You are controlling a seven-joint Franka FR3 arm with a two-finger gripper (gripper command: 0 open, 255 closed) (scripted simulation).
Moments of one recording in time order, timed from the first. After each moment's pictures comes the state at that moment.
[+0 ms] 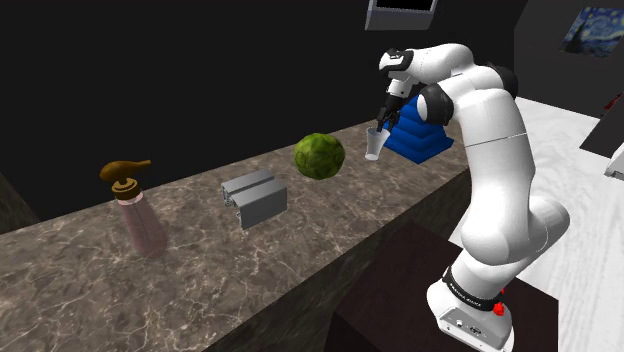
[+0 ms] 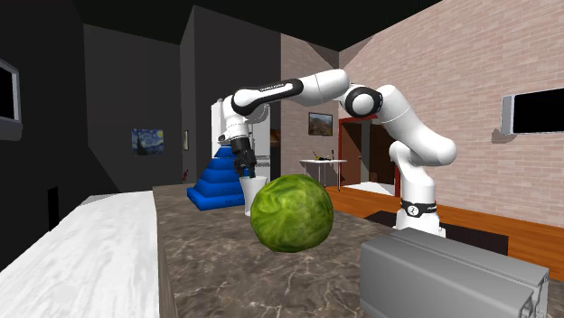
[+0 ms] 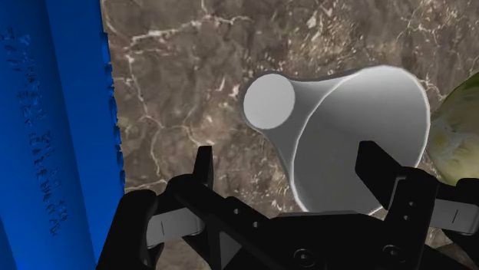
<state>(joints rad) -0.44 0.72 -0.54 -1.21 0.53 1.57 -0.85</state>
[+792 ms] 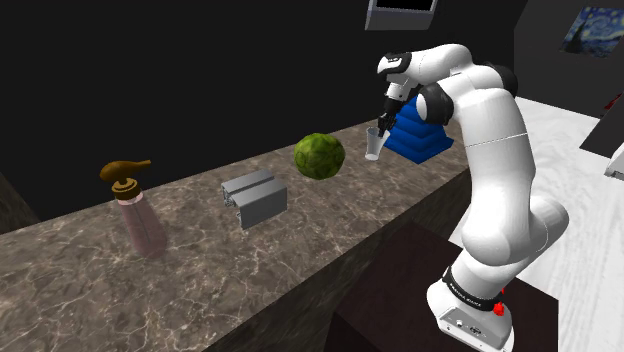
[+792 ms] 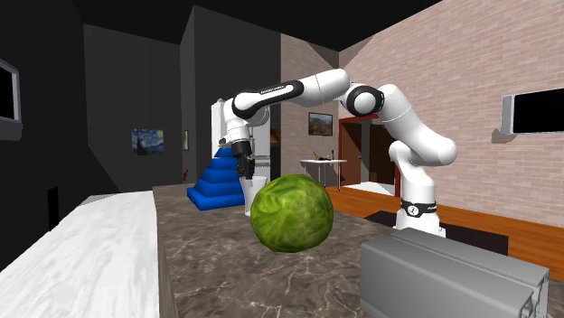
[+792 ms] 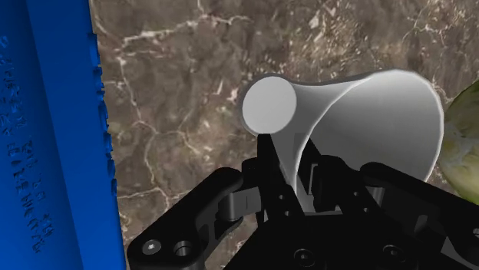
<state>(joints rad) -0.42 0.71 -0.54 -1.26 0.53 1.61 -0.86</state>
